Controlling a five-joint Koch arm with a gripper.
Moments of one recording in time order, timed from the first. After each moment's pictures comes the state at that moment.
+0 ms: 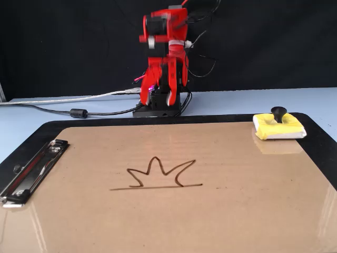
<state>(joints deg) 5.4 132.2 125.3 91.4 -69.5</state>
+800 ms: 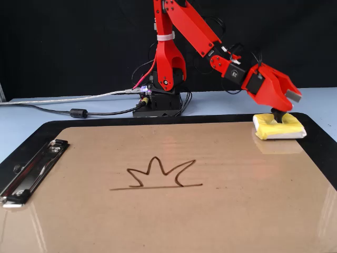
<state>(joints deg) -65.0 94.6 132.8 -19.0 -90.6</state>
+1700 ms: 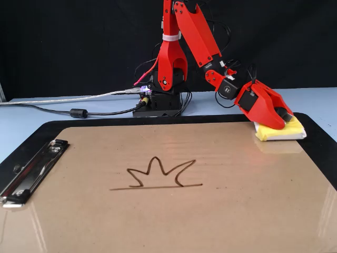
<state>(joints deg) -58.4 85.7 139.3 -31.4 -88.3</state>
